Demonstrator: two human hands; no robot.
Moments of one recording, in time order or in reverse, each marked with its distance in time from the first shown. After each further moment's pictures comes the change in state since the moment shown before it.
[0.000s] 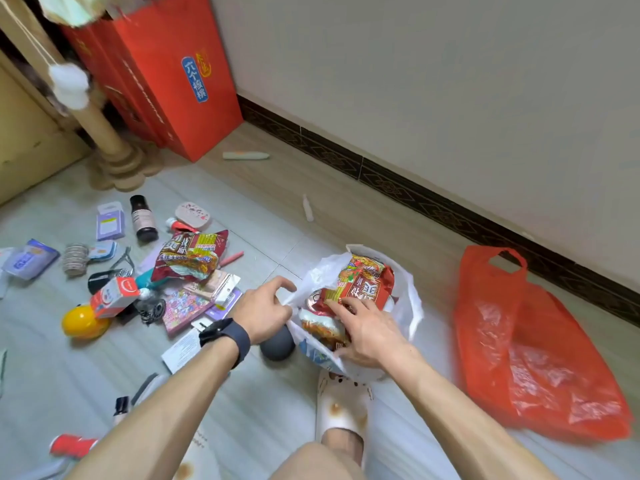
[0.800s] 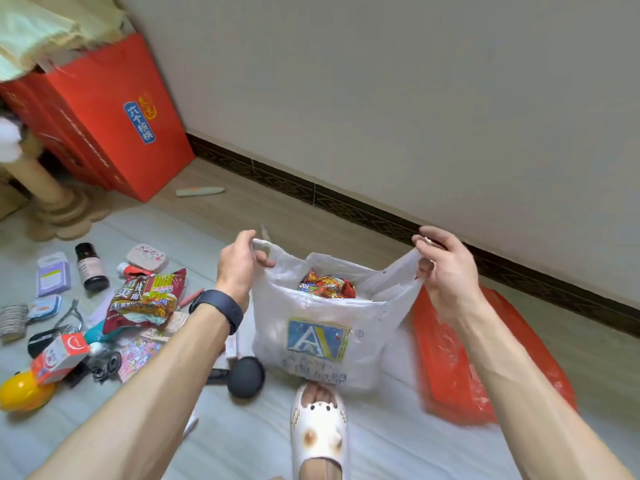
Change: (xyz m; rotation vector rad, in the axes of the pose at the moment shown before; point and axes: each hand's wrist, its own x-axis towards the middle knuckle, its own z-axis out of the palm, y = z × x) left_hand 0.049 0.104 -0.041 -1.100 0.285 -0.117; right_hand -0.063 0.107 -0.125 1.758 0.913 0.285
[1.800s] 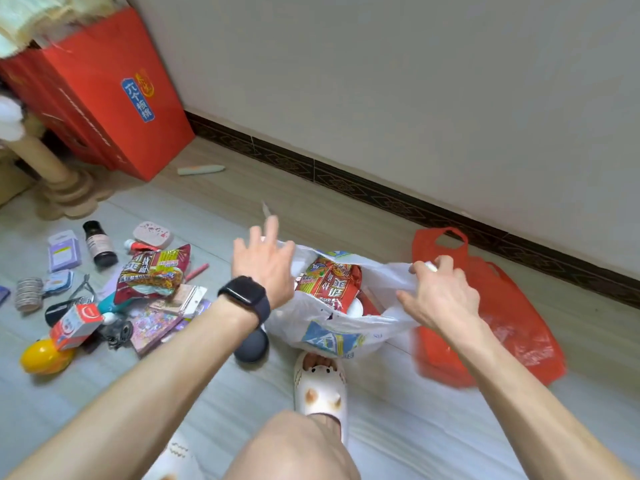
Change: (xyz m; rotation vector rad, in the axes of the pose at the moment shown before) left_hand -0.072 -0.009 0.002 1.889 -0.184 0.696; right_hand -0.059 0.025 -0.034 -1.822 -0.060 -0.062
